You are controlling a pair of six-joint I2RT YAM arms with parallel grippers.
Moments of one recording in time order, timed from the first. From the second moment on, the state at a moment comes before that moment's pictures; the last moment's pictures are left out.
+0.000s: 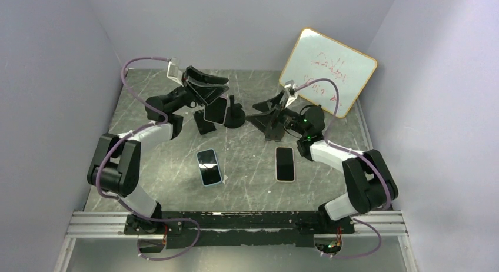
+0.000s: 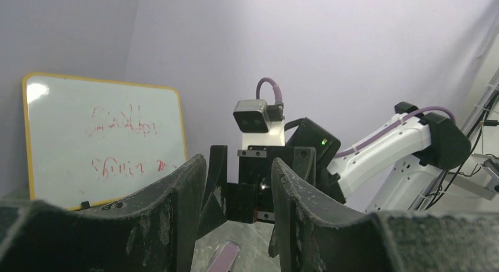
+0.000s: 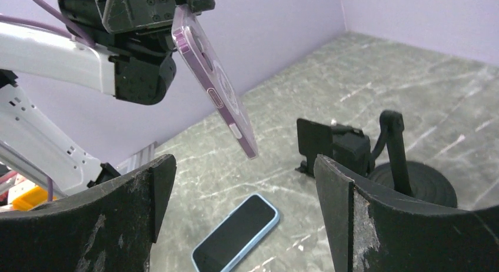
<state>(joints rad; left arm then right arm) -0.30 1.63 0.91 1.52 0.84 -1.02 0.39 1.45 0.65 1.04 -0.73 0.59</state>
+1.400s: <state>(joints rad) -0.40 1.62 1.07 1.52 0.65 -1.06 0.58 1.65 0.77 1.16 -0.48 0.46</state>
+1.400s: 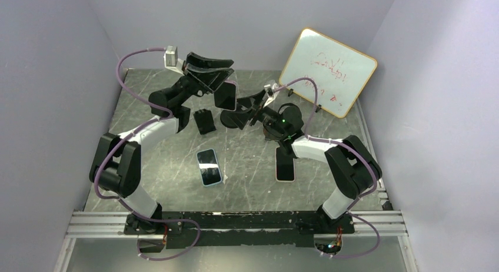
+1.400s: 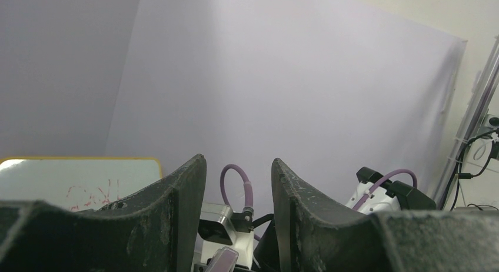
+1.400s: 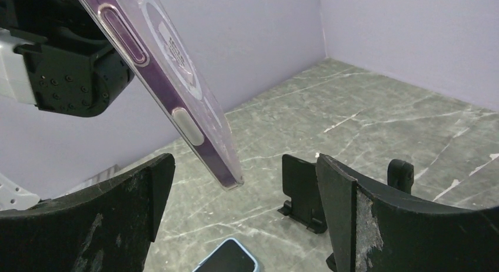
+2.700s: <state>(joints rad) -0.37 1.68 1.11 1.52 0.90 -1.09 0.63 1.53 0.88 0.75 -0.59 0.28</state>
